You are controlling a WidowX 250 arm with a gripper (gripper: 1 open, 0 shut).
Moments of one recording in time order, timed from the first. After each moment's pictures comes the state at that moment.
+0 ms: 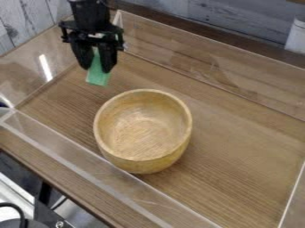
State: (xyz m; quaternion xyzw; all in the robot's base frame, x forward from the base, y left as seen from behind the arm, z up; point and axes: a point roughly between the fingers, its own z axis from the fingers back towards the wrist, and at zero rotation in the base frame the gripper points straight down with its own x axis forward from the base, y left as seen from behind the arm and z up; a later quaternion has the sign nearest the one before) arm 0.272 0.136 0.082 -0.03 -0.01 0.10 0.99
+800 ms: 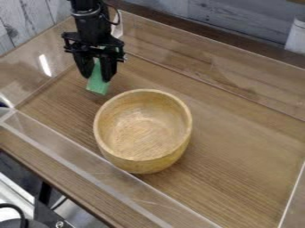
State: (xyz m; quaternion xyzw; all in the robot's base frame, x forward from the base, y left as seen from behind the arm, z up) arm 0.276 0.143 0.061 -0.02 0.00 0.10 0.99
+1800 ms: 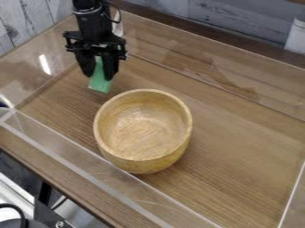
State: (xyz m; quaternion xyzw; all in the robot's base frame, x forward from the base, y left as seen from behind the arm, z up) arm 0.282 0.140 0.062 -0.02 0.00 0.11 0.99
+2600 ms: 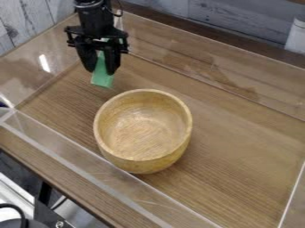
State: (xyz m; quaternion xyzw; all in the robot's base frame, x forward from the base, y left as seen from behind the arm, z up) arm 0.289 0.137 0.070 -0.03 -0.01 0.11 0.99
